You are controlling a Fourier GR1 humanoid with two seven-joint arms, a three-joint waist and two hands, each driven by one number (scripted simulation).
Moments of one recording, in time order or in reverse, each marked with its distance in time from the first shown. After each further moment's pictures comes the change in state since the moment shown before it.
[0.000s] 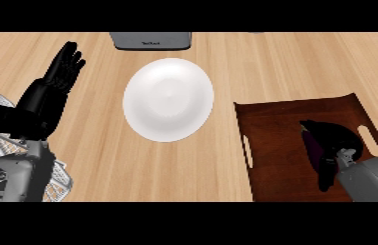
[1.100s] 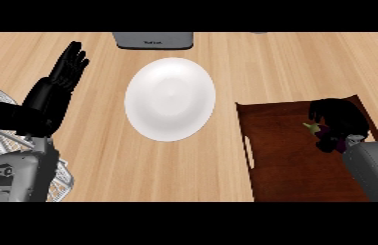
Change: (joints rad) left arm -0.018 -0.025 0.019 0.041 -0.025 -0.035 -0.033; right arm -0.118 0.041 -0.112 0.337 0.286 -0.515 -0.410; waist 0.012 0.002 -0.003
